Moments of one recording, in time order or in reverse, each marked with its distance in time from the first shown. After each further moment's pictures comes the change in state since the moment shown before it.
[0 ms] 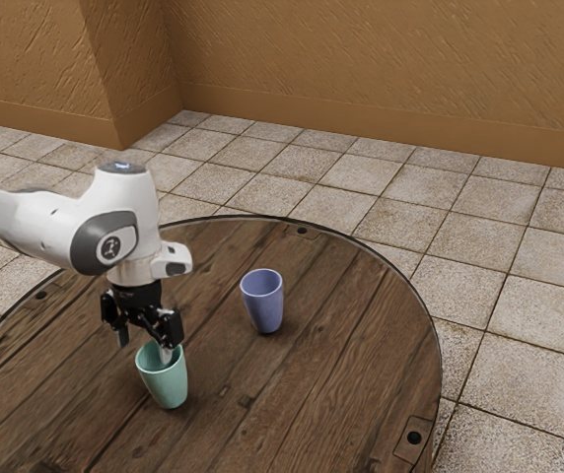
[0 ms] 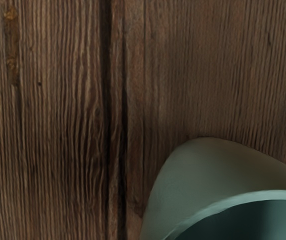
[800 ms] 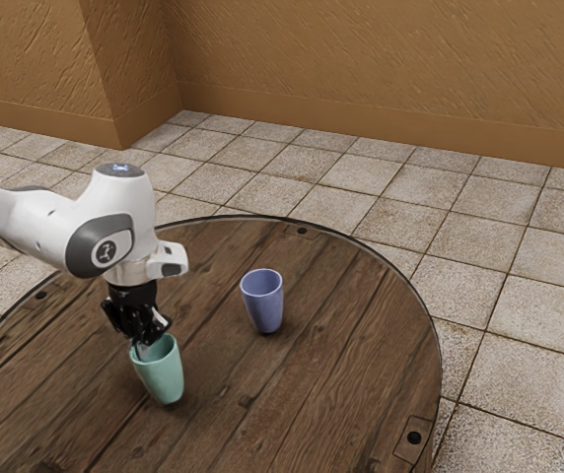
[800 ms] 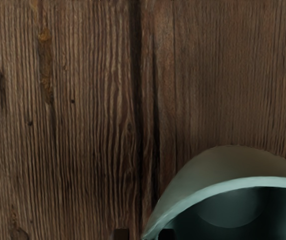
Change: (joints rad) arm 0.011 -0.010 -0.001 -0.008 0.074 0.037 0.003
